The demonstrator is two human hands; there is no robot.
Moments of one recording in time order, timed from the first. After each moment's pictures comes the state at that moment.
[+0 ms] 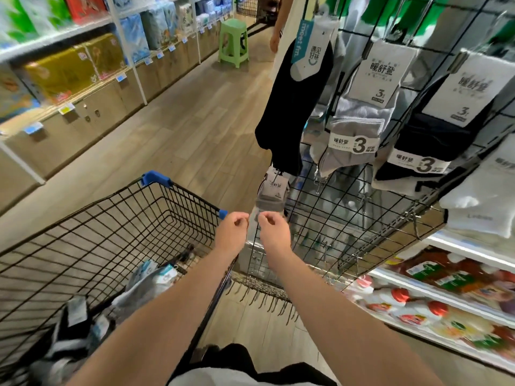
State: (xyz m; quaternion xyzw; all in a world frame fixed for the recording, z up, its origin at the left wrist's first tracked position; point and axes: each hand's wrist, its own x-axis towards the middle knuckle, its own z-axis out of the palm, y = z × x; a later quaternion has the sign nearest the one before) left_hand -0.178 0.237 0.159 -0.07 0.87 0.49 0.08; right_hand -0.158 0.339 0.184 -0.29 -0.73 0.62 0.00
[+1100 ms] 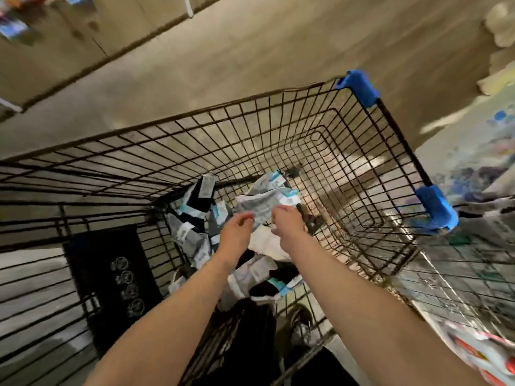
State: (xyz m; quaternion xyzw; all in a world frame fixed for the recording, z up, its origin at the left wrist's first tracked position) left_hand -0.052 -0.072 -0.026 -0.49 0.62 0.59 0.14; right_hand -0.140 0.024 -0.013 -0.28 -0.72 0.48 -0.41
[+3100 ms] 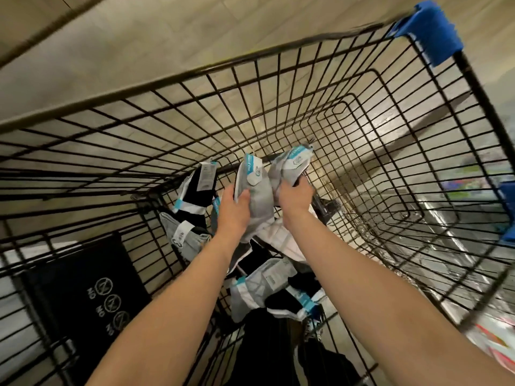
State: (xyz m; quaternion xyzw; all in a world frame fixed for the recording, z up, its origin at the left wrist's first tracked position) left_hand -0.088 -0.123 -0.106 -0.50 0.65 0.56 0.09; right_hand -0.174 -0.034 -0.121 -0.30 -0.78 0.48 -0.25
